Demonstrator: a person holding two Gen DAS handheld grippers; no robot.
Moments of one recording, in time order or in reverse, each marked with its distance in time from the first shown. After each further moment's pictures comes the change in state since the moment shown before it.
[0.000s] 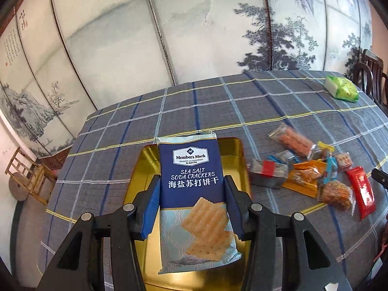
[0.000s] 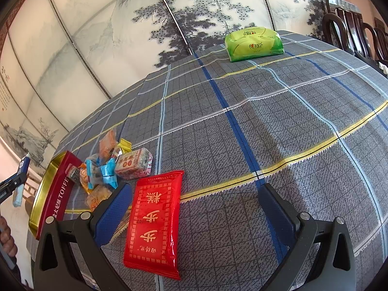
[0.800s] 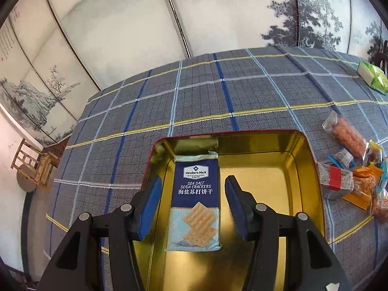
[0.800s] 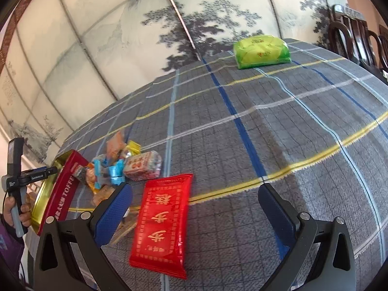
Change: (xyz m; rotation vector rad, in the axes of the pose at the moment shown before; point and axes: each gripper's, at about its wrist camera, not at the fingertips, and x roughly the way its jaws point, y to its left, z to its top) left arm 0.073 0.031 0.010 -0.006 0.109 0.062; right arm -0.010 0.006 0.001 -0.059 -0.039 0.060
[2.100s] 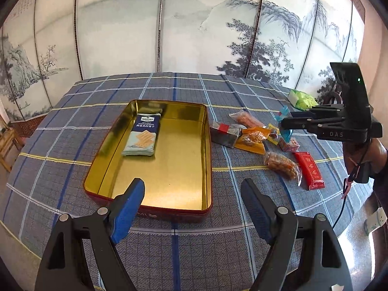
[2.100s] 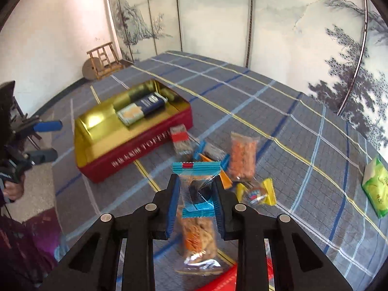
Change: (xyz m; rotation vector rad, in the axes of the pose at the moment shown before) left arm -0.147 -0.014 -0.128 -0.170 -0.156 -0.305; right arm 0.023 0.176 0.042 -0.815 0.264 0.355
